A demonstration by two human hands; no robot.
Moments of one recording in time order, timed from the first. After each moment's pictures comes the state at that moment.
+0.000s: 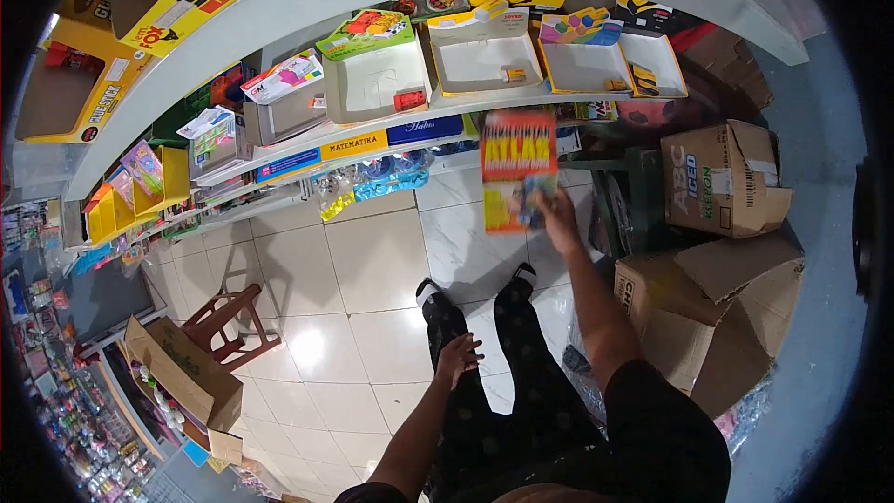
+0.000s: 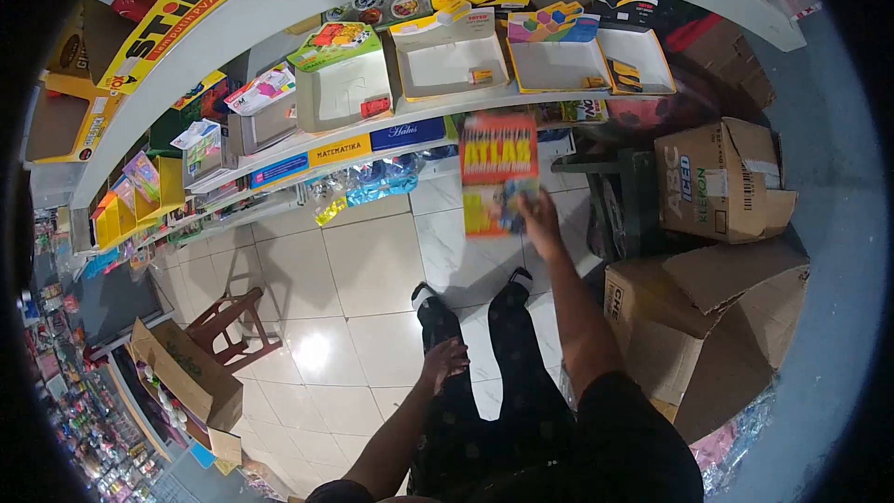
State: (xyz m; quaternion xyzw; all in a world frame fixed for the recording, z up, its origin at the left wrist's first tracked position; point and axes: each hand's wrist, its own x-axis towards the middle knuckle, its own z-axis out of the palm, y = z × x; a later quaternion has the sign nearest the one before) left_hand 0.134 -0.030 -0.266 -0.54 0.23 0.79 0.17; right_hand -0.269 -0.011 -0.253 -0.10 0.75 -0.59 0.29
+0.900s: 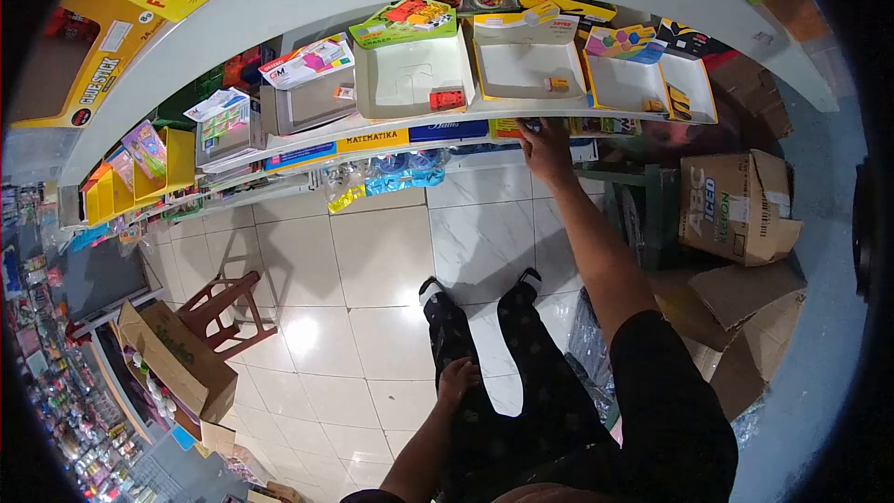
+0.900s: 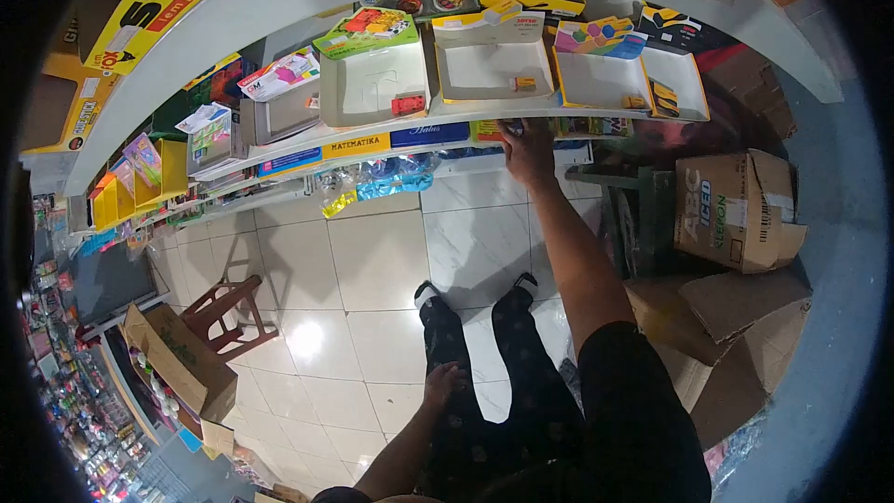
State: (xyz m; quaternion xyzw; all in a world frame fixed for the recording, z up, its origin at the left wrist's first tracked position) left_hand 0.182 0.006 -0.276 -0.59 0.27 0.75 0.10; right_hand -0.352 -0.143 -0.273 -0.47 0.87 -0.12 -0.02
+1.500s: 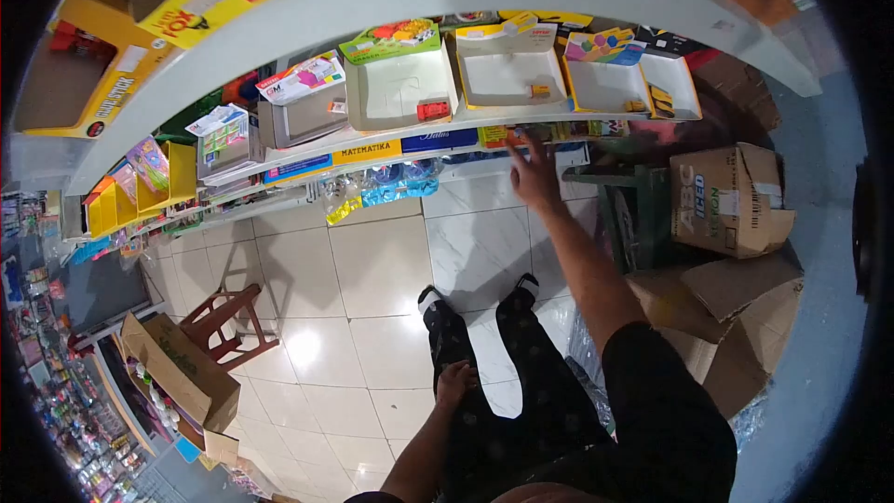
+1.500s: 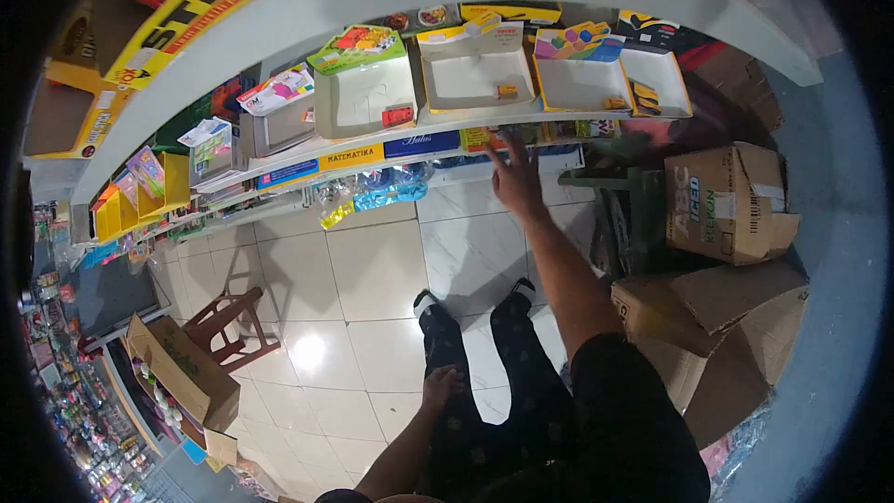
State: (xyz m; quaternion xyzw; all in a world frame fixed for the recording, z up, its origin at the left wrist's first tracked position) left_hand 0.172 -0.004 -0.264 -0.59 0.29 0.75 0.10; right_hand -0.314 -0.122 -0.253 -0.47 0.87 -0.14 0.02
